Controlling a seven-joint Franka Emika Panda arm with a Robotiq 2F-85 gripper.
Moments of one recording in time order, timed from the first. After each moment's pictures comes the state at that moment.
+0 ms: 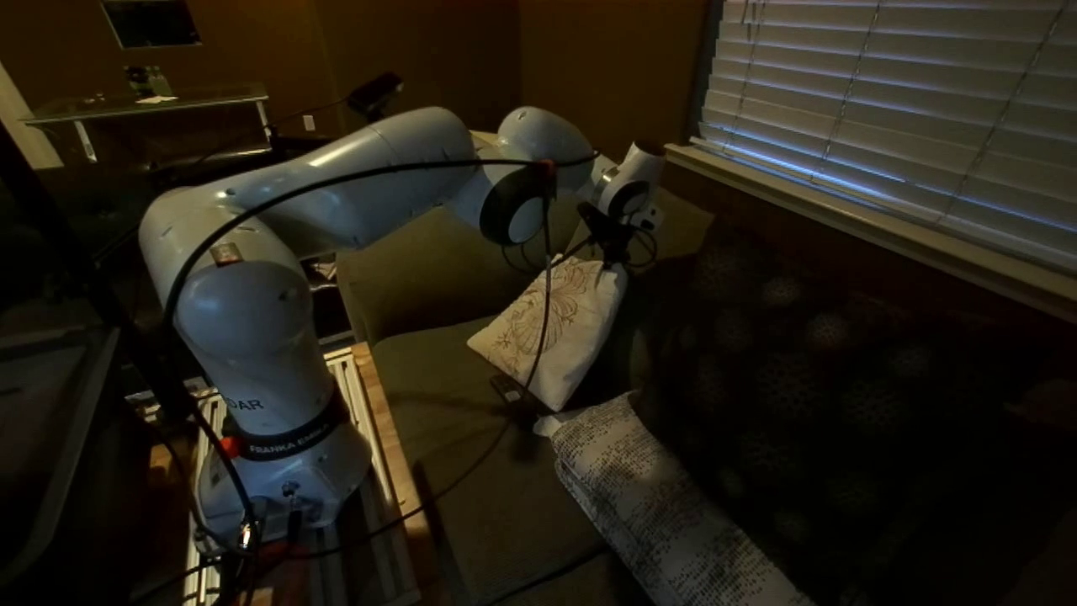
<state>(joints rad) 0.25 1.34 0.23 -0.76 0.04 2.19 0.39</state>
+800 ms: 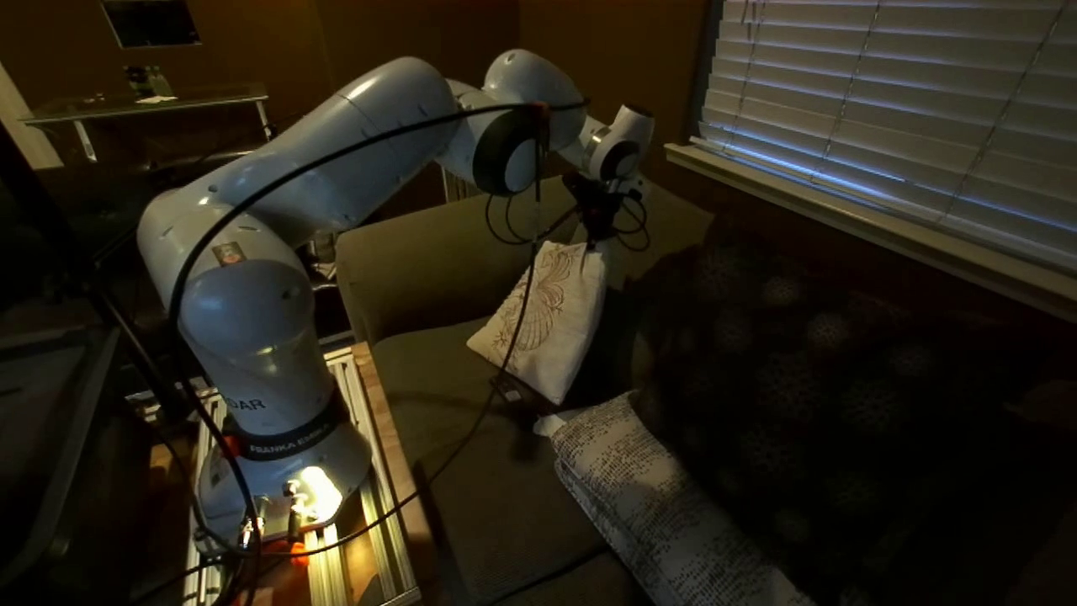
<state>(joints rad) 0.28 1.12 0.23 -0.97 0.03 2.07 0.42</state>
